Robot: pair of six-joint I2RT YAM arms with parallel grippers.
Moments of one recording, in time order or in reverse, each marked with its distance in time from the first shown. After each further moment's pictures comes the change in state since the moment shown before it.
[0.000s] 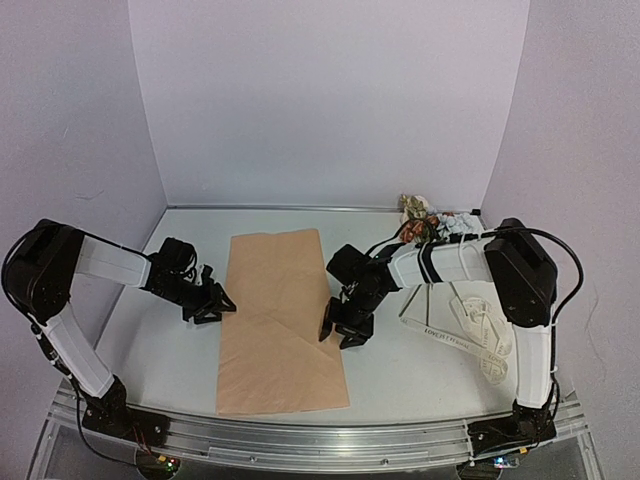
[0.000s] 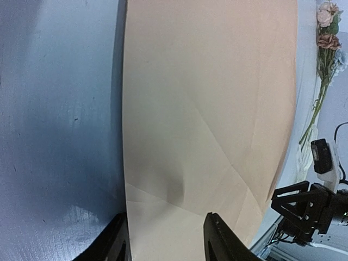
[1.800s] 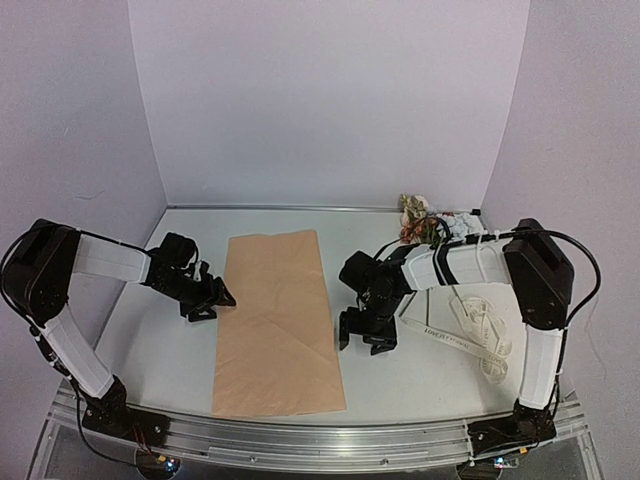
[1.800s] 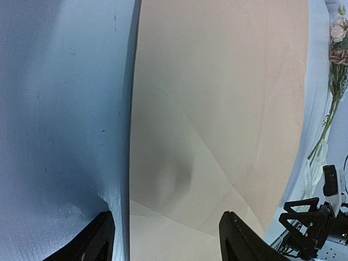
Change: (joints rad) left arm -0.011 -0.016 0.041 -0.068 -0.097 -0.026; right arm 0.000 -0.100 -0.102 -0.129 0.124 -0.132
